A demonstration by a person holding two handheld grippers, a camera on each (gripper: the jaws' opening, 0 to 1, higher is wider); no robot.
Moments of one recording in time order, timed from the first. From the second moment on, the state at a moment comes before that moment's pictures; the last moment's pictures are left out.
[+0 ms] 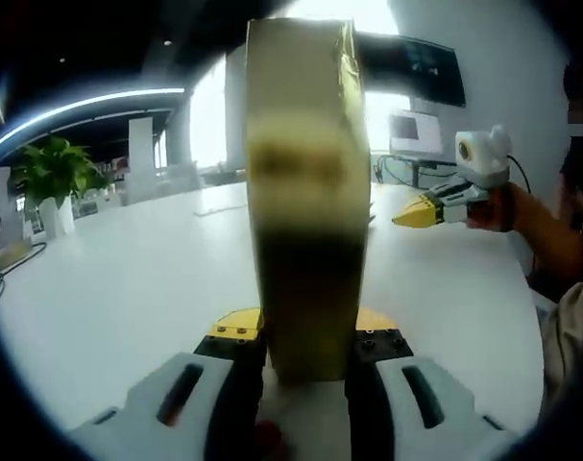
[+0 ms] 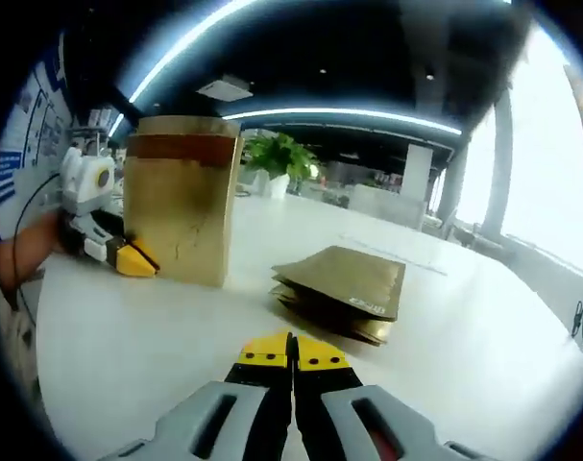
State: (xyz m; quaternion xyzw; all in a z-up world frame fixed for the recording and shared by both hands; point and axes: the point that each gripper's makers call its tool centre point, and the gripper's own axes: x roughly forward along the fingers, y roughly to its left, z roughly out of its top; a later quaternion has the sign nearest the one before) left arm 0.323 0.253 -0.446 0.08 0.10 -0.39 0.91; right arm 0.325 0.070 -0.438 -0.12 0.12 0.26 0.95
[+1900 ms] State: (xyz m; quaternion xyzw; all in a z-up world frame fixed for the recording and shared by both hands) left arm 0.320 0.250 -0.443 0.08 0.09 -0.39 0.91; right arm 0.316 0.063 -0.430 -0.10 0.05 0.25 0.96
